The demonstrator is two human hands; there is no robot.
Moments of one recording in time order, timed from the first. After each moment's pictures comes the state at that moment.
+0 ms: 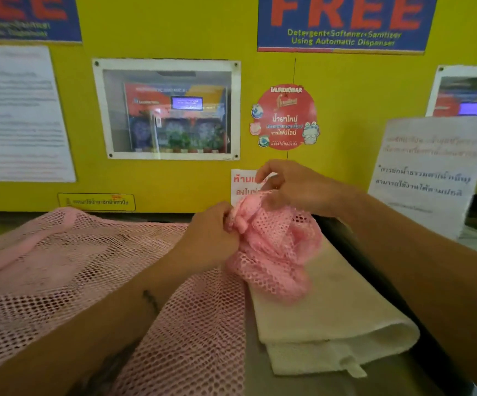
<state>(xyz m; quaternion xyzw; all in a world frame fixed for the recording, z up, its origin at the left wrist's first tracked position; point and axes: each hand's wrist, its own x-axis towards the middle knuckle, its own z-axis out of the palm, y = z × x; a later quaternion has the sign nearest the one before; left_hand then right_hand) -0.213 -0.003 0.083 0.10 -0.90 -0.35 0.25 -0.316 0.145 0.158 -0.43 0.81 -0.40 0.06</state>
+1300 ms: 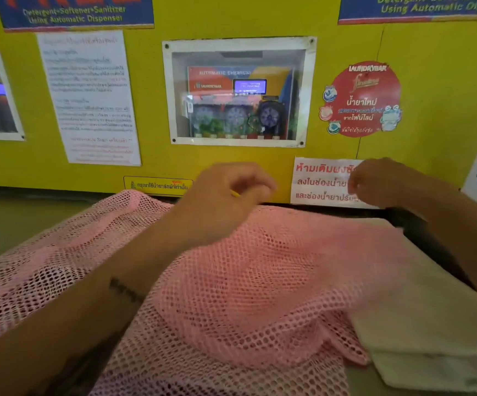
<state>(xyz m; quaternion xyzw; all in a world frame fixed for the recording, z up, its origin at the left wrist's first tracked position) -0.131 -0.074 0.123 -0.02 -0.88 -0.35 0.31 -0.367 0.113 0.145 -0.32 0.94 -0.01 -0.11</state>
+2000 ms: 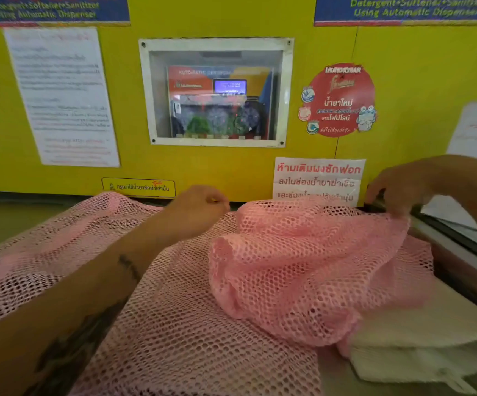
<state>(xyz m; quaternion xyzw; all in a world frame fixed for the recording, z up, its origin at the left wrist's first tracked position) -0.171 -0.102 0.104 0.13 -0.92 -0.32 0.19 -0.380 0.169 0.165 -0.26 0.95 0.17 0.02</state>
